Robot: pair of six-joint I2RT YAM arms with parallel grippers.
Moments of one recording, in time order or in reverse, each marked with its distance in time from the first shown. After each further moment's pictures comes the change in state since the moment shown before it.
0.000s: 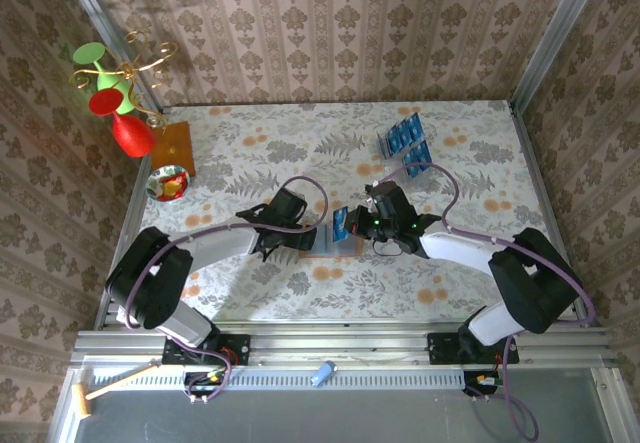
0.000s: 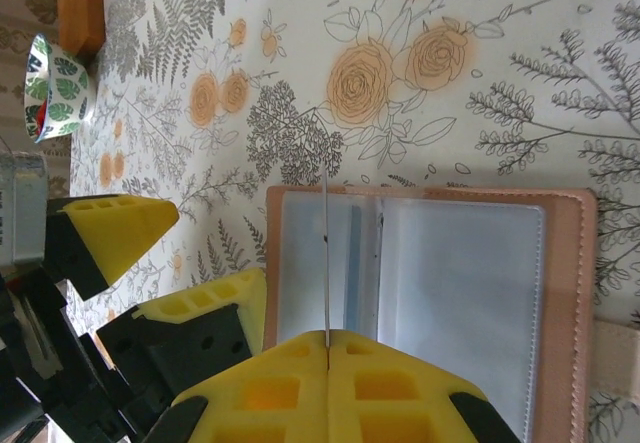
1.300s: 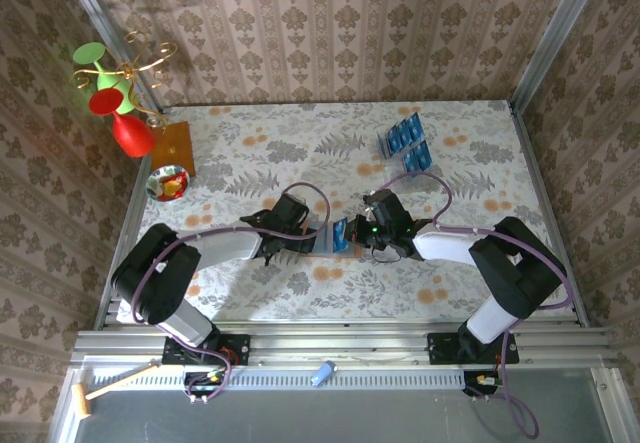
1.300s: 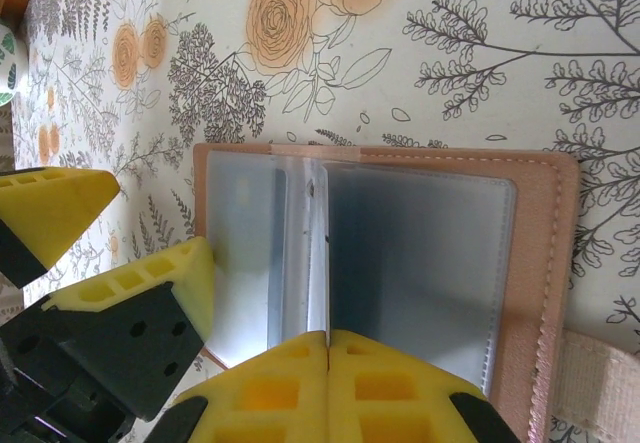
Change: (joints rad) left arm -0.018 0.031 -0.051 0.100 -0.047 0.005; right arm -0.002 0.095 -0.042 0.064 -0.027 0.001
